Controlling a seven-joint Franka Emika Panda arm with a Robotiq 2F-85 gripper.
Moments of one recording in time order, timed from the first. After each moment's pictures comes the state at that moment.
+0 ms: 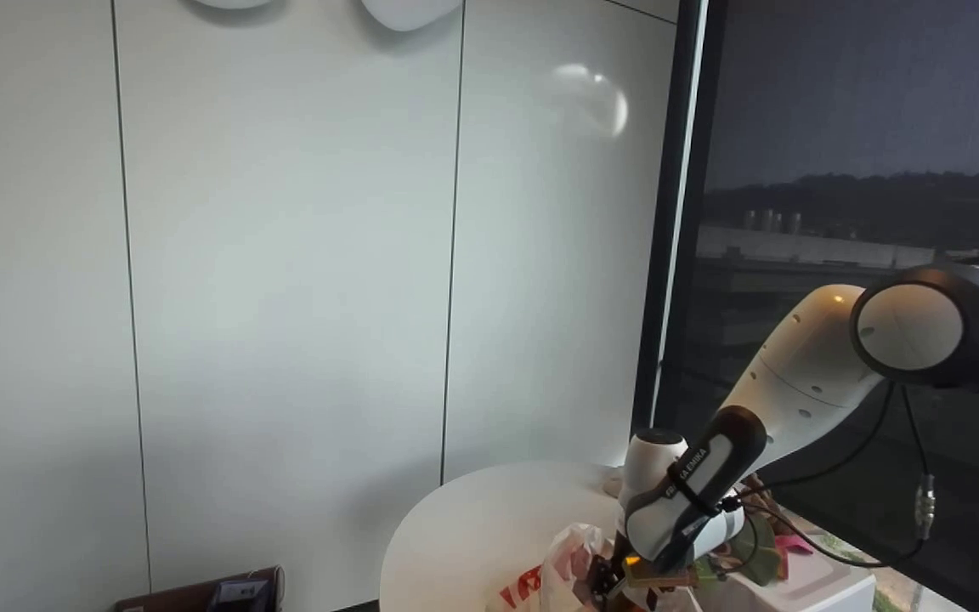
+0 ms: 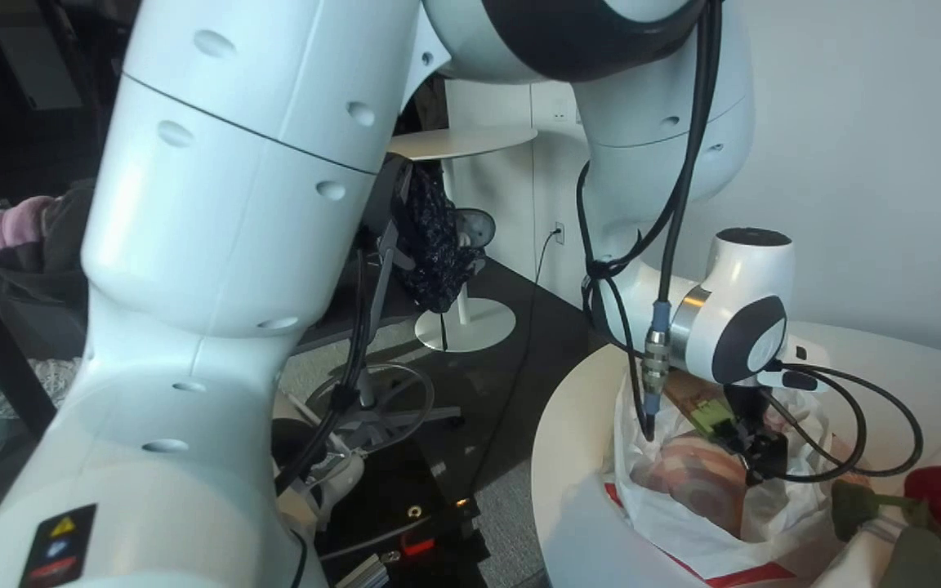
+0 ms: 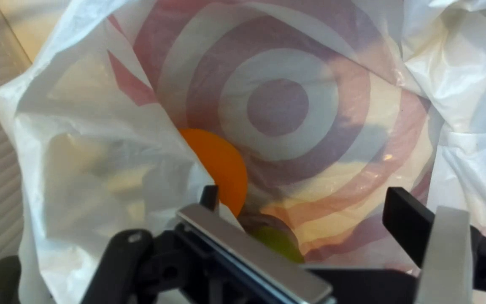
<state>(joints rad) 0.01 0.54 0.06 -2.16 -0.21 2.81 0.45</state>
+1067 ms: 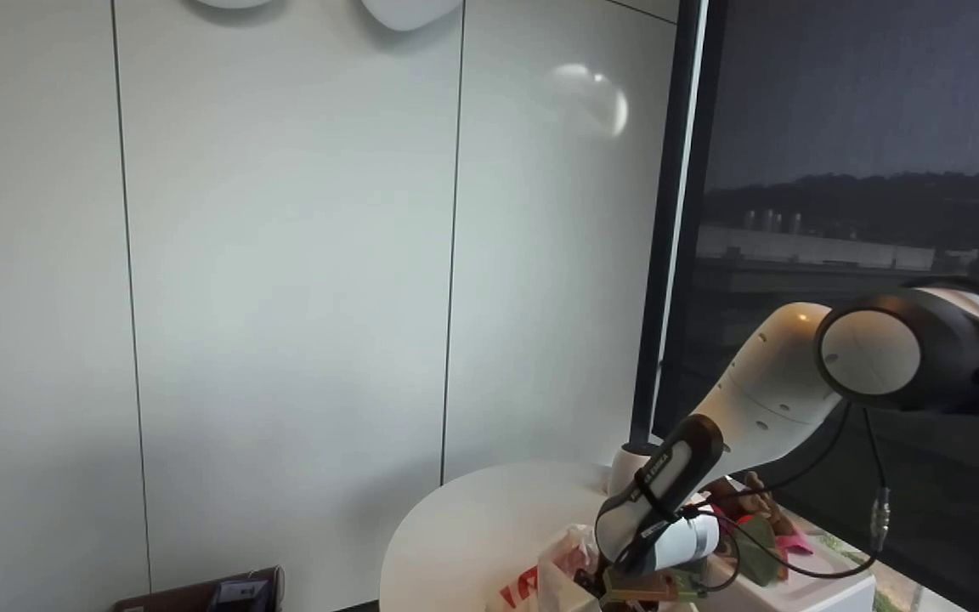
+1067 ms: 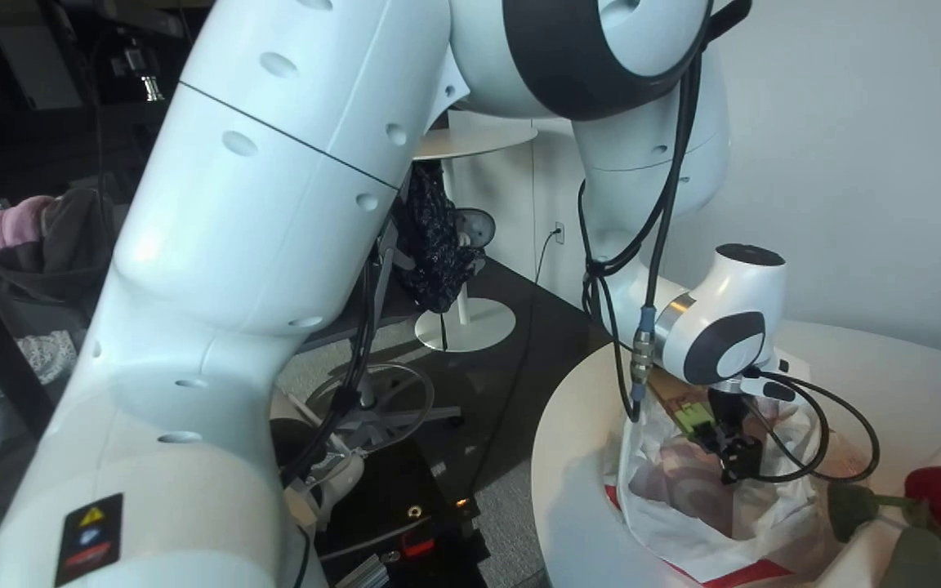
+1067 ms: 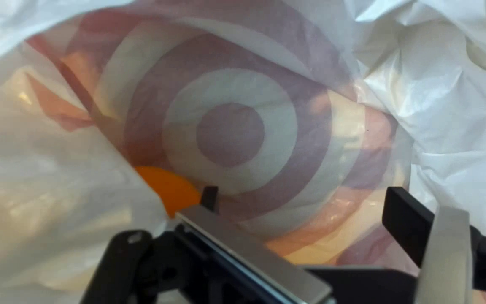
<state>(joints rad) 0.10 0.62 0.02 -2.09 0.01 2.79 0.35</state>
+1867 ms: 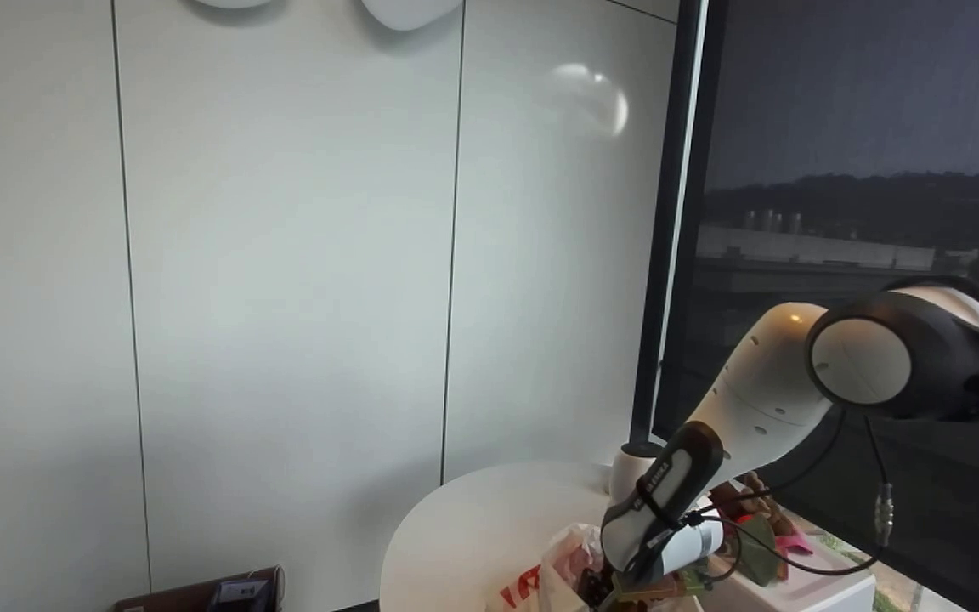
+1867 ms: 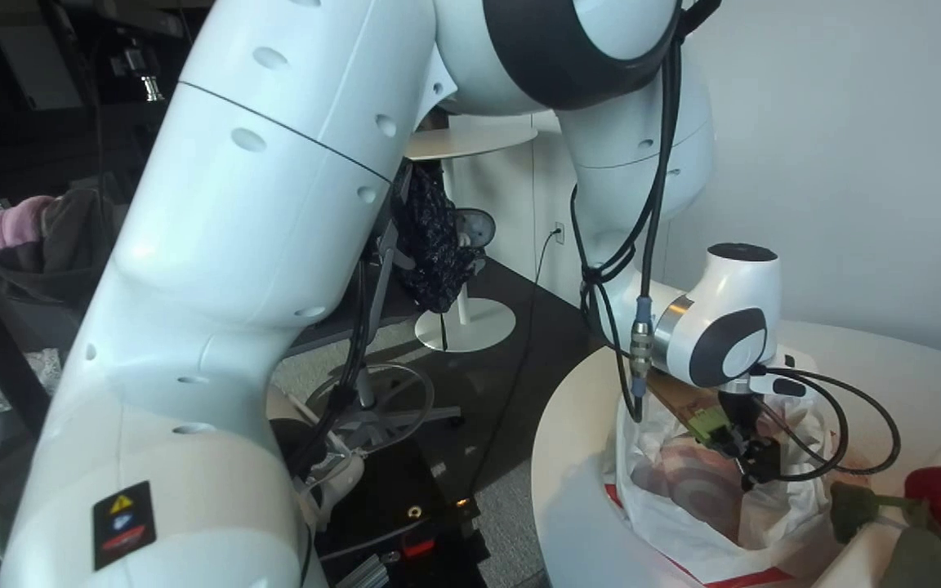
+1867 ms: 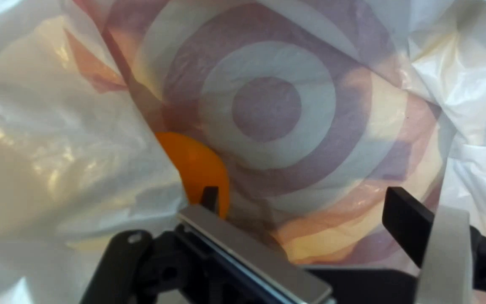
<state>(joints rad) 0.21 0.62 -0.10 -2.10 -0.04 2.83 0.32</state>
